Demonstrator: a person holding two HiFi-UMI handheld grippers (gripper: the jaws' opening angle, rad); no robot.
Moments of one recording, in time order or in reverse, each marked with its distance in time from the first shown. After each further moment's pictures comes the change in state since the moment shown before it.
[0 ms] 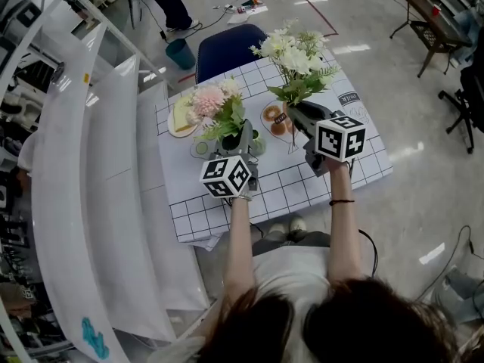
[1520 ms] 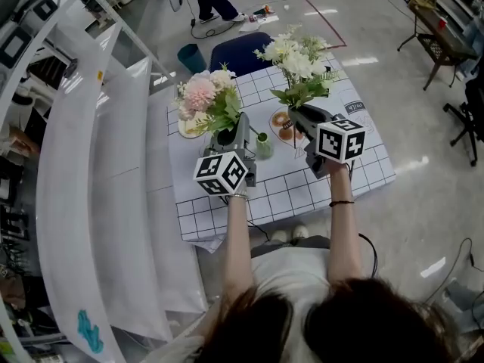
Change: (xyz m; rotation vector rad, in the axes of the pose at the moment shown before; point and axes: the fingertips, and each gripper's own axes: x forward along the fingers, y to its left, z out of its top) left arm -0.019 -0.001 0.064 0.024 -0.107 0.016; right arm 0.006 0.019 0.007 -0.007 -0.015 0.034
